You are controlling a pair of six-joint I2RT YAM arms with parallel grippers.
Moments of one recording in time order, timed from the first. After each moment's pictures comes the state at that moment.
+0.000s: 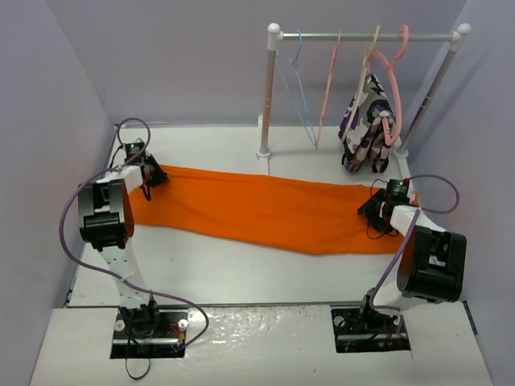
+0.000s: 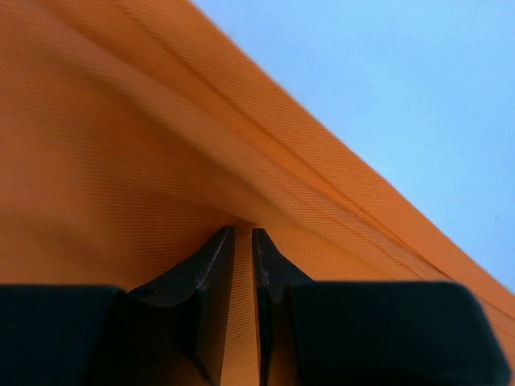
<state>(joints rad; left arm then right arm) 0.14 2.01 1.33 -0.18 0.14 -0.51 -0.25 1.49 0.68 -0.19 -0.05 0.62</state>
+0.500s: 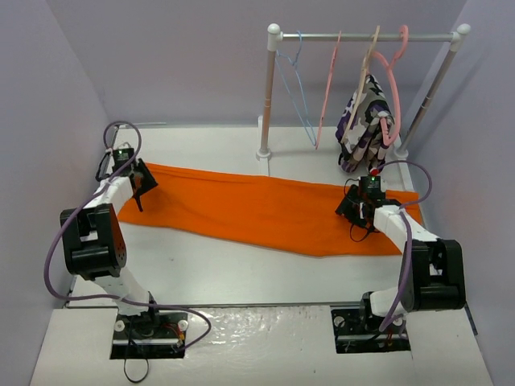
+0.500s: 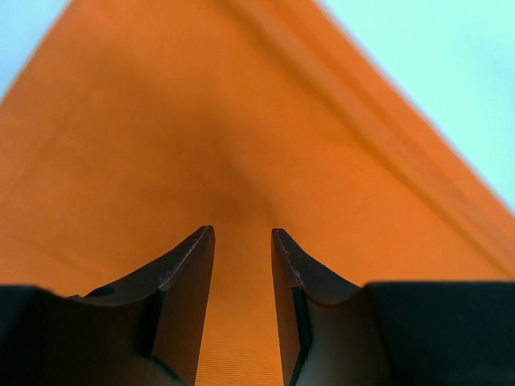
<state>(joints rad) 0.17 1.70 1.15 -0.27 0.01 -0.43 0.02 1.40 0.71 -0.28 0.02 0.58</state>
